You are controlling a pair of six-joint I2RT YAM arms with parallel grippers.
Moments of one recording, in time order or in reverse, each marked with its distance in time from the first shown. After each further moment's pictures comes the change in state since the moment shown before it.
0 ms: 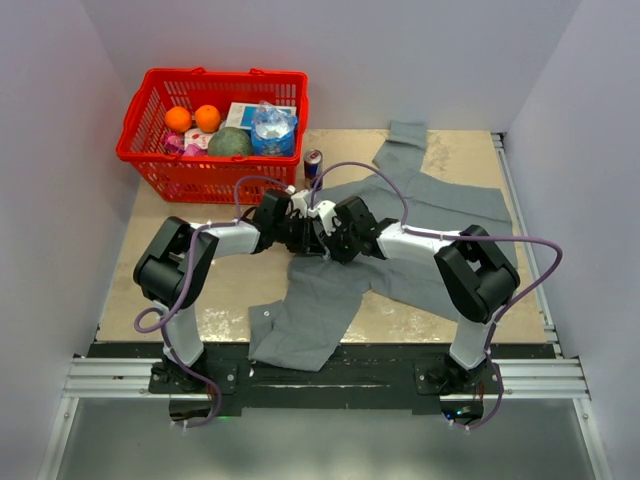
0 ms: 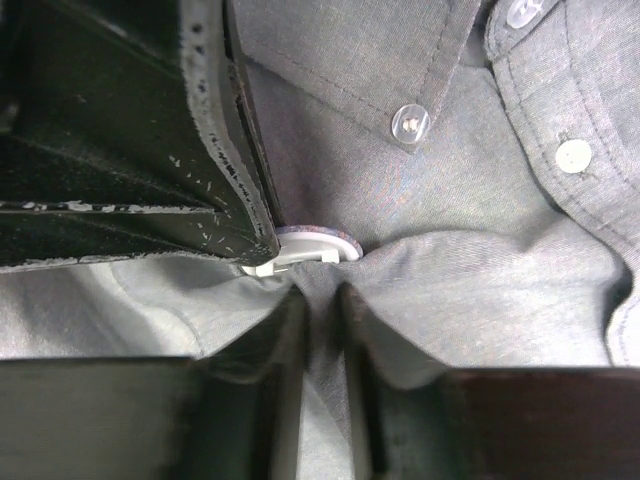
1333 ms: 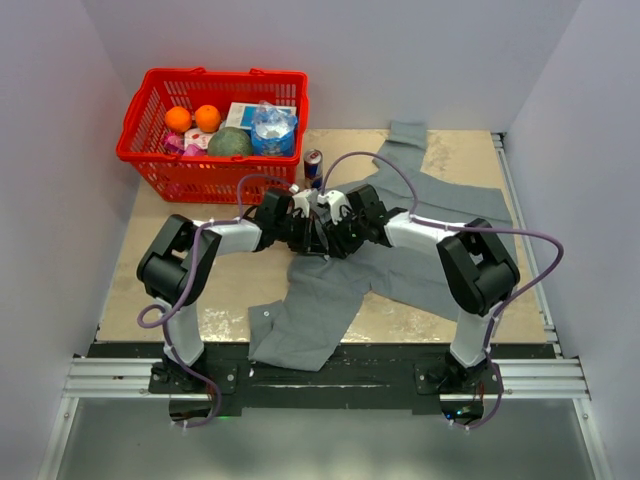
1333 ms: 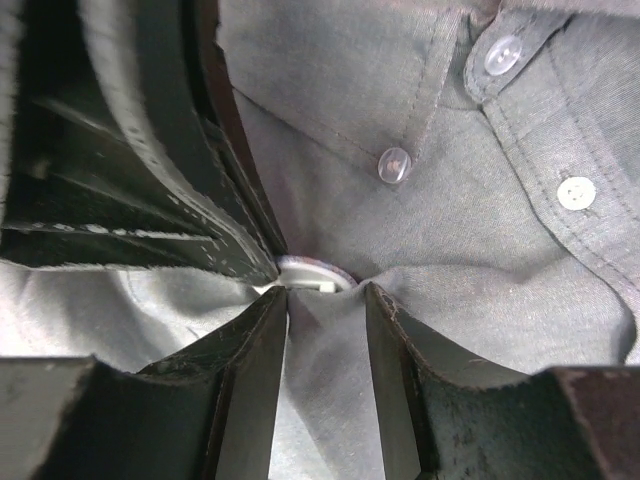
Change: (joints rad) left arm 0.001 0.027 0.026 0.002 0.046 0.037; right arm -0.098 0.030 0.054 -0.016 -0.230 0.031
